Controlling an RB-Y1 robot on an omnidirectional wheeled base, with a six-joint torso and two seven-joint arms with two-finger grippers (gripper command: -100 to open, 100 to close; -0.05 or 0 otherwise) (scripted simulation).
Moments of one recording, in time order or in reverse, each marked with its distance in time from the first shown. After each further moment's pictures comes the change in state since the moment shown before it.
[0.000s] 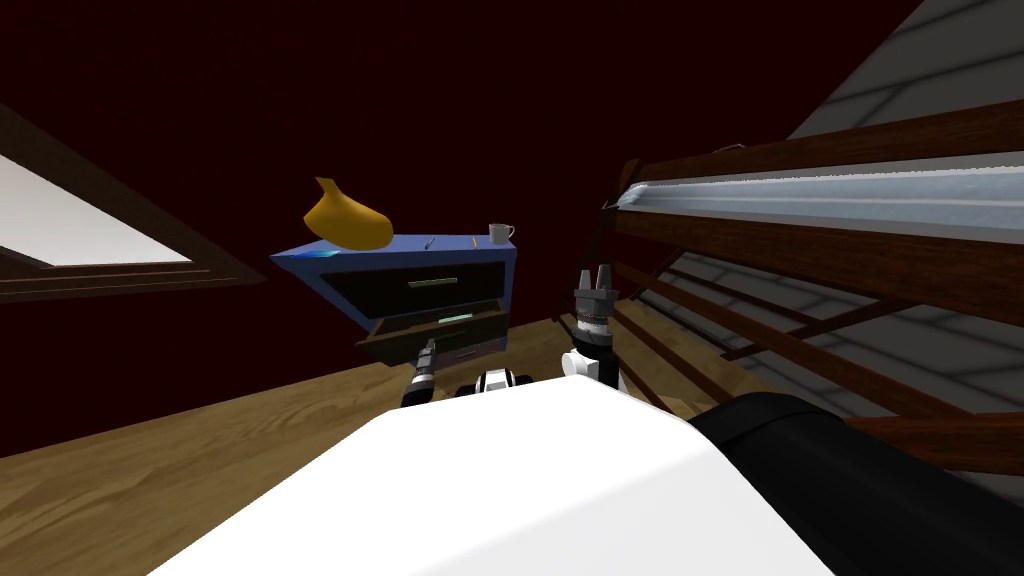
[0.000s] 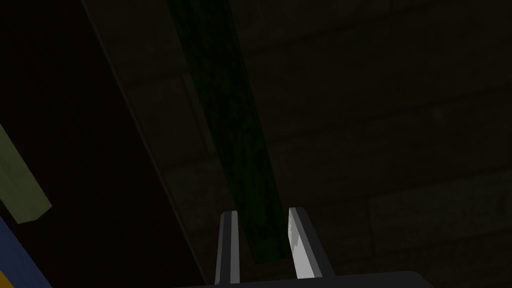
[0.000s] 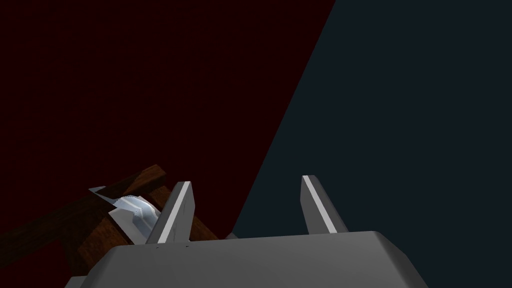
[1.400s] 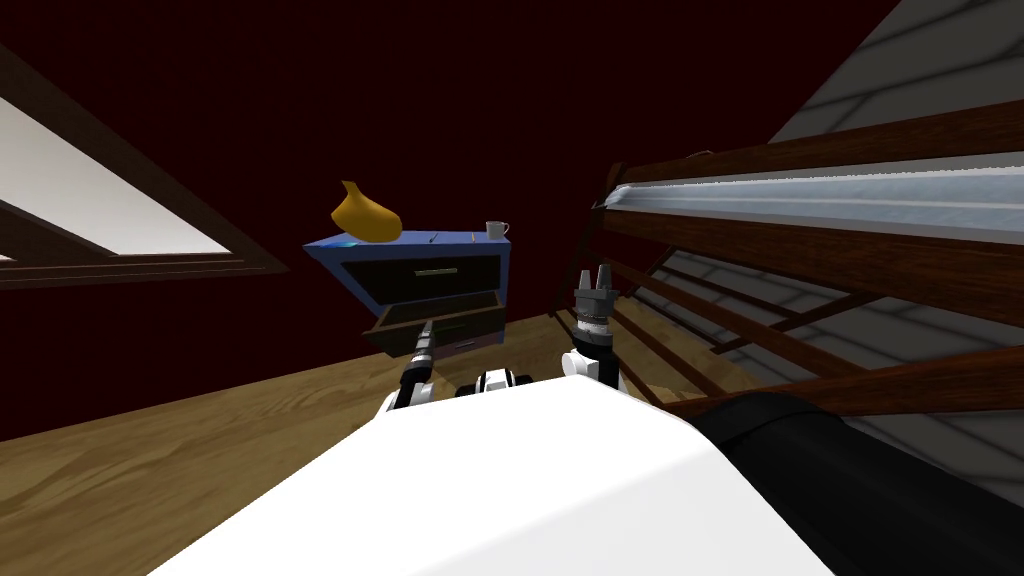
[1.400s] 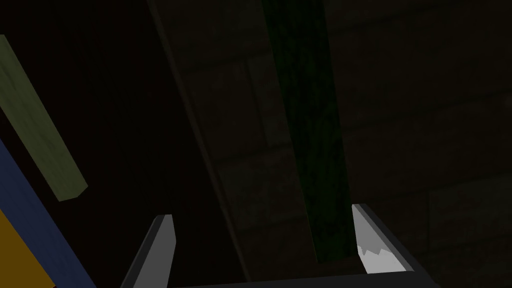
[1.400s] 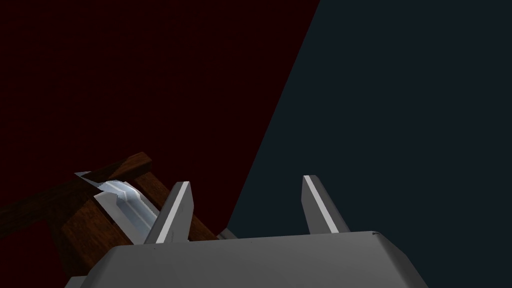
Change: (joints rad) left arm -0.064 0.032 0.000 -0.168 0.001 0.272 0.039; right arm 0.000 0.000 0.000 0.000 0.000 0.000 0.000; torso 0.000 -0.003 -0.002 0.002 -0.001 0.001
